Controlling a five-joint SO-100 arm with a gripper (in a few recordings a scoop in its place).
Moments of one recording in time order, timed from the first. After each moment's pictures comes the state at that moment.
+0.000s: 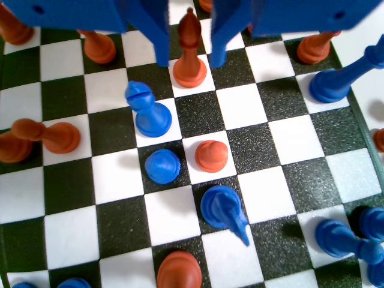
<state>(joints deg) 4.5 64.5 97.1 51.9 -82.8</state>
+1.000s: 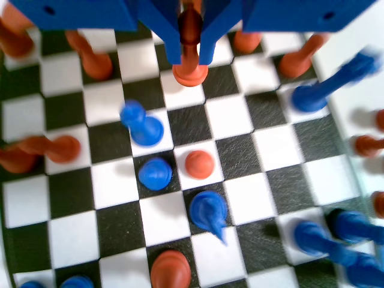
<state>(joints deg) 6.2 66.8 94.2 57.0 -83.8</state>
